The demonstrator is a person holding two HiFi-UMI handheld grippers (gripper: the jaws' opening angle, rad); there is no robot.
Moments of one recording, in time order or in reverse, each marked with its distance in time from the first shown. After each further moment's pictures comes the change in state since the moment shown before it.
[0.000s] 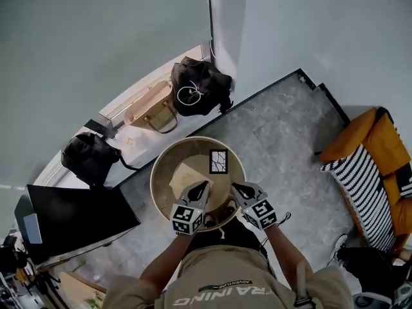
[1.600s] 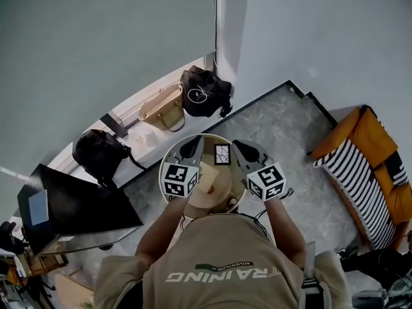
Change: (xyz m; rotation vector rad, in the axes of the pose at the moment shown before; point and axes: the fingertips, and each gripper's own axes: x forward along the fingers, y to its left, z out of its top) left arm -0.119 0.003 0.168 0.224 -0.281 0.023; right arm -0.074 0.097 0.189 -0.173 -0.361 -0.153
